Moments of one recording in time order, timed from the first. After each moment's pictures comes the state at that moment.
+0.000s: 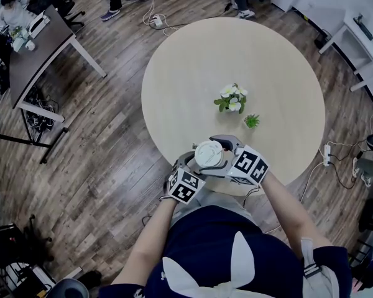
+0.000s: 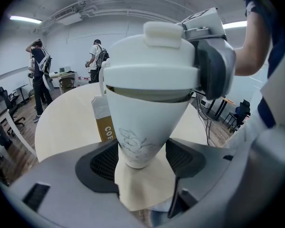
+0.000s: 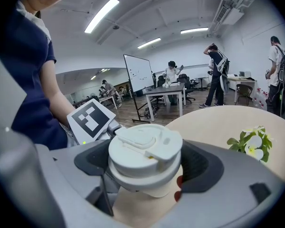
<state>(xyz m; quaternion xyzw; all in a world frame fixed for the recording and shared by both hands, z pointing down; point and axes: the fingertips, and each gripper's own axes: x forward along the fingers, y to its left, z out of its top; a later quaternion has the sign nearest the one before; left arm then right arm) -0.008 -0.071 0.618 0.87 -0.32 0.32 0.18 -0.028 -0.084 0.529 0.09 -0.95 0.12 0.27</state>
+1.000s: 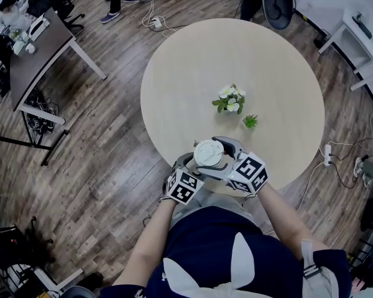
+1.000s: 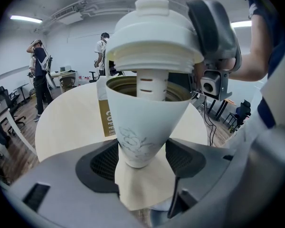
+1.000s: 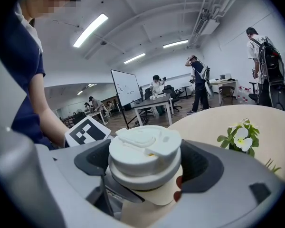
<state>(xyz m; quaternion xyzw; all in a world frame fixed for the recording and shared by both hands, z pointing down) -0.008 -0.070 0.619 0.87 -0.33 0.32 0.18 -0.022 -0.089 0.509 0.18 -0.95 0.16 0.19</state>
